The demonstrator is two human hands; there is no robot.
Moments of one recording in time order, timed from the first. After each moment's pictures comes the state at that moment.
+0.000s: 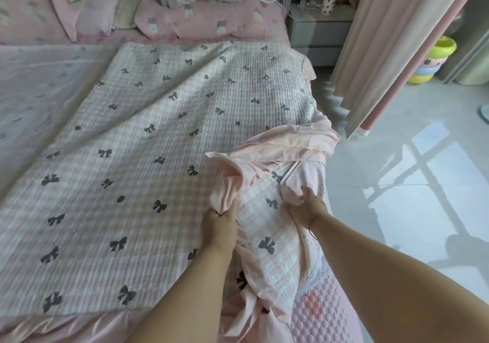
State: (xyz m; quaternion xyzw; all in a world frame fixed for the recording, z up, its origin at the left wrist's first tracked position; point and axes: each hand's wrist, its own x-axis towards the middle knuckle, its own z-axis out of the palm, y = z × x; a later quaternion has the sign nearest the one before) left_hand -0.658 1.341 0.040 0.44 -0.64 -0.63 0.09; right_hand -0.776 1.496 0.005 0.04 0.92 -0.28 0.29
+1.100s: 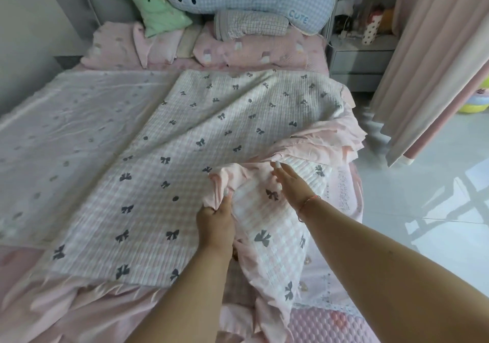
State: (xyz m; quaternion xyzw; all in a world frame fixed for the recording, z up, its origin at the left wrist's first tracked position) left_hand -0.610 1.306 0.124 0.47 -0.59 -0.61 0.23; right_hand -0.747 1.400 0.114 -0.11 0.77 -0.57 0.27
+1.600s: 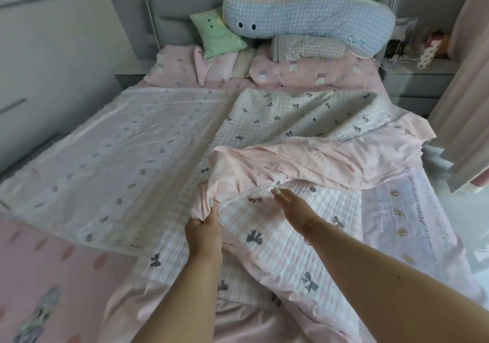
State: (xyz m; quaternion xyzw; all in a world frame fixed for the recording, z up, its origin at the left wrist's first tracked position) left_hand -0.483 1.074 0.135 0.56 -0.54 -0.55 0.30; right_hand -0.624 1.196 0.121 -0.20 0.80 -0.48 0.30
